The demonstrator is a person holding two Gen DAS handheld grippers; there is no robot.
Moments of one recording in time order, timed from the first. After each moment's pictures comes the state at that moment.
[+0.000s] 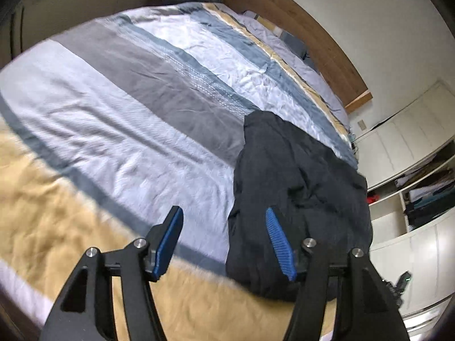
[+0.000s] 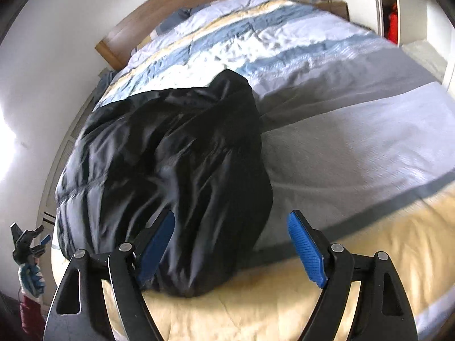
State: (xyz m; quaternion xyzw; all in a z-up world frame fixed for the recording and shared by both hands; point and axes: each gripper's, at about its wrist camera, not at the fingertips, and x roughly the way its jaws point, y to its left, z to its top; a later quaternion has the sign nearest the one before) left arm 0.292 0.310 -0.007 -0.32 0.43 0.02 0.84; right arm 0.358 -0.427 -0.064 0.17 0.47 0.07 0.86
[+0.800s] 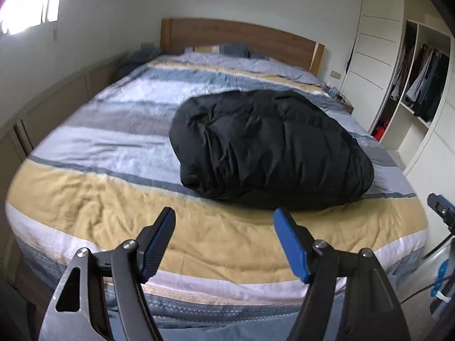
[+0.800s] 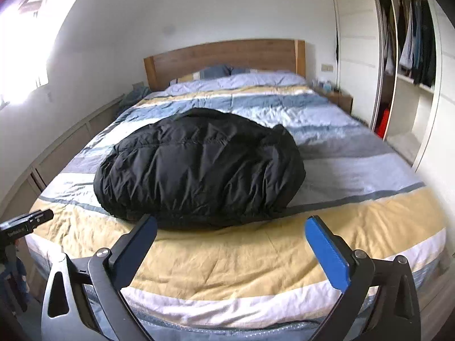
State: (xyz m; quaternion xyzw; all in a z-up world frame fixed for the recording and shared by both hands) left arm 0.084 0.063 0.049 -0.06 0.35 0.03 0.93; right arm 0.121 -0.266 0.011 0.01 0.30 0.05 0.95
